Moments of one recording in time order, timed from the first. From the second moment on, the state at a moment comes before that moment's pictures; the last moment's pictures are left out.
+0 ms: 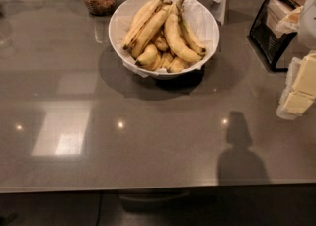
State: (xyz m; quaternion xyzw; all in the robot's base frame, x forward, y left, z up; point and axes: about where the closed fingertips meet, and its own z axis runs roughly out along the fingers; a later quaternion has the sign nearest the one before) arm 0.438 -0.217 0.976 -0.60 0.78 -0.03 0.16
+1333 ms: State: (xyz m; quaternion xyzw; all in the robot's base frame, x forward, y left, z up) arm 0.545 -0.091 0.983 -0.54 0.76 0.11 0.35
